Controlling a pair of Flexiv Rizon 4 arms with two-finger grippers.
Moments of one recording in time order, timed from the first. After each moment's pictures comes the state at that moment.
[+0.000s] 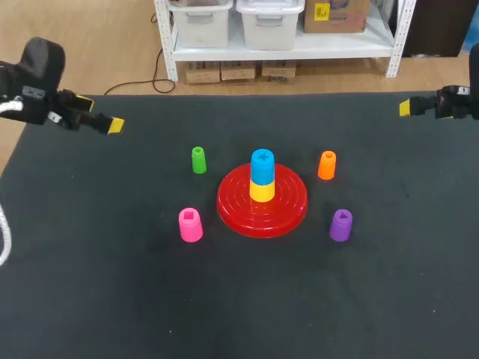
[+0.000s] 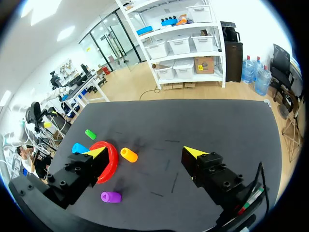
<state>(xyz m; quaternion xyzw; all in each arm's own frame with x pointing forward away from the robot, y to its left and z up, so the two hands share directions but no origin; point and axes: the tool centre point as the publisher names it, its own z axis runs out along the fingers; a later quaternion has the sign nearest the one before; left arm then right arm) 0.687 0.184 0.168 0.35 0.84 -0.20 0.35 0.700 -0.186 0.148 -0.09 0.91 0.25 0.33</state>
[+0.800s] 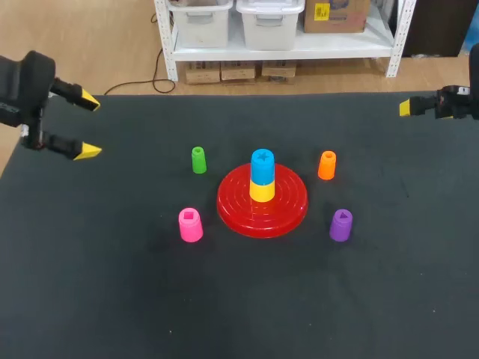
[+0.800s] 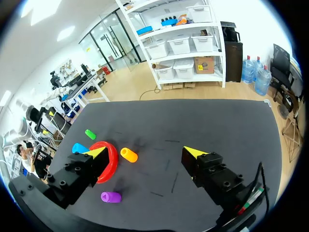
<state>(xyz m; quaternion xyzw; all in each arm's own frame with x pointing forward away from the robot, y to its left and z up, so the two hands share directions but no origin) 0.658 0.198 0.161 0.66 0.66 -0.16 0.33 0.700 -0.186 0.148 -0.09 0.91 0.25 0.33</state>
